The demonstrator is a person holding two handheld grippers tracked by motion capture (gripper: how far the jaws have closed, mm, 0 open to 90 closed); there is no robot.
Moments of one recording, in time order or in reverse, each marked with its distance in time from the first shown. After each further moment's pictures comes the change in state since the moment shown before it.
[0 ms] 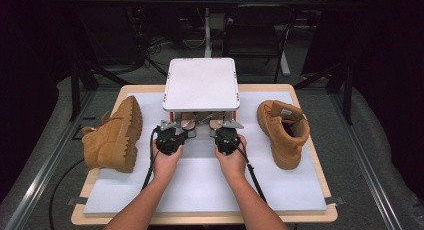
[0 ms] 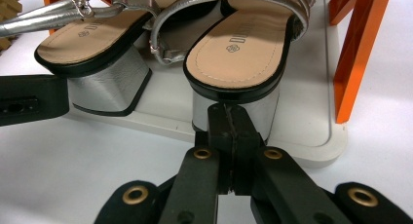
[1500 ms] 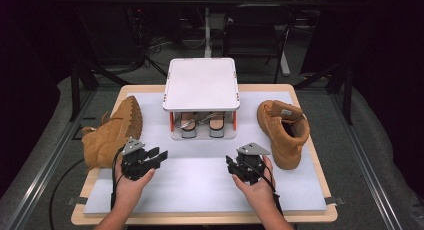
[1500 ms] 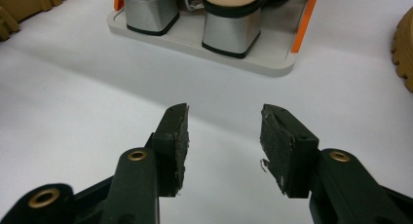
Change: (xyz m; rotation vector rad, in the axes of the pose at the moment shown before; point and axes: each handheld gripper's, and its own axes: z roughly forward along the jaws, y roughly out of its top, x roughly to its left) left arm 0.026 -0.035 -0.112 -0.025 -0.065 0.070; right arm -0.026 -0.043 -0.104 0.014 0.088 -0.136
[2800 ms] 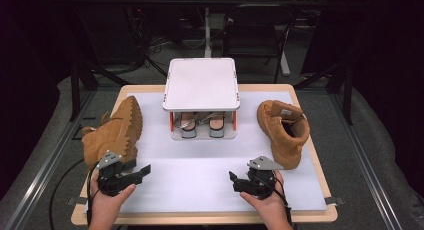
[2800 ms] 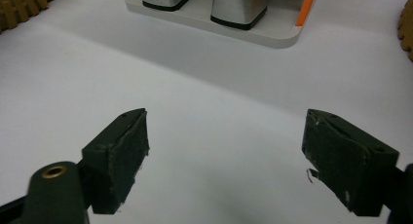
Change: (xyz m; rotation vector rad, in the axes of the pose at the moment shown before) left arm 0.024 -0.025 -0.054 0.026 0.042 -0.049; right arm -0.014 -0.035 -0.021 -0.023 0.069 -0.030
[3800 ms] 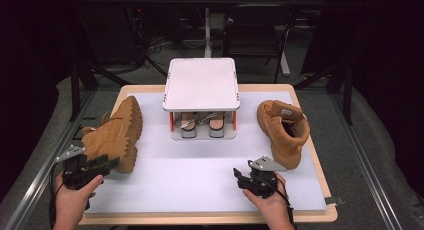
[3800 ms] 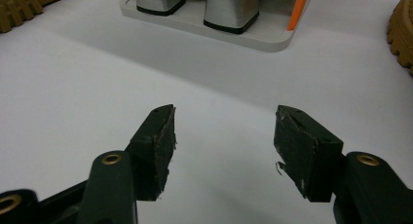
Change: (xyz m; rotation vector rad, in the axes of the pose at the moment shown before) left arm 0.065 0.014 -0.040 -0.012 0.068 -0.104; right arm -0.005 -0.005 0.001 -0.035 -0.010 -0.001
